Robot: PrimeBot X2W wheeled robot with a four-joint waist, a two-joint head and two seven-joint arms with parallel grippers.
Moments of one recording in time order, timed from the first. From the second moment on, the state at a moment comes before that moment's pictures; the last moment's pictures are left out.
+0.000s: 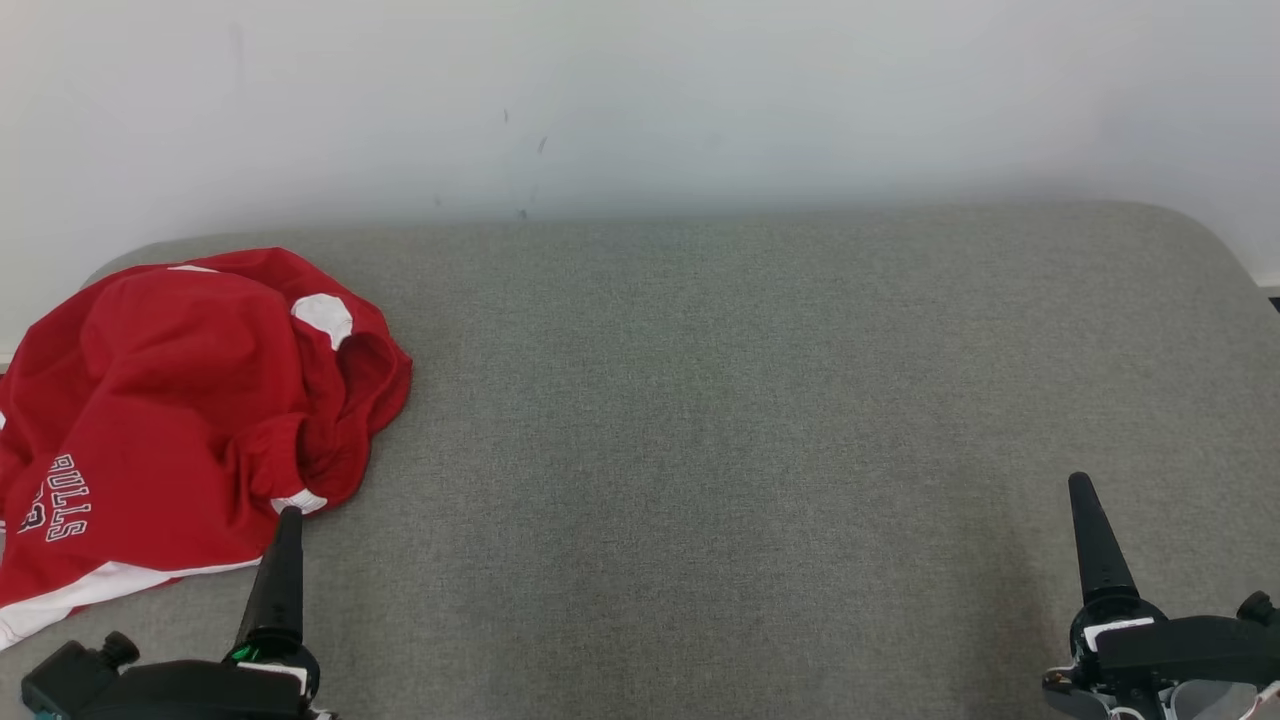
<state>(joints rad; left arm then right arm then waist) -0.05 0.11 -0.01 0.20 -1.32 -0.12 -0.03 -0.09 -0.14 0.08 0.19 1.31 0.11 -0.07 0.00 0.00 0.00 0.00</state>
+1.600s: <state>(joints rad) -0.06 0.22 -0.12 0.11 -0.56 0.00 -0.21 -0.11 -0.24 0.25 0.07 0.54 0.03 -0.22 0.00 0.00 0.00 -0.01</state>
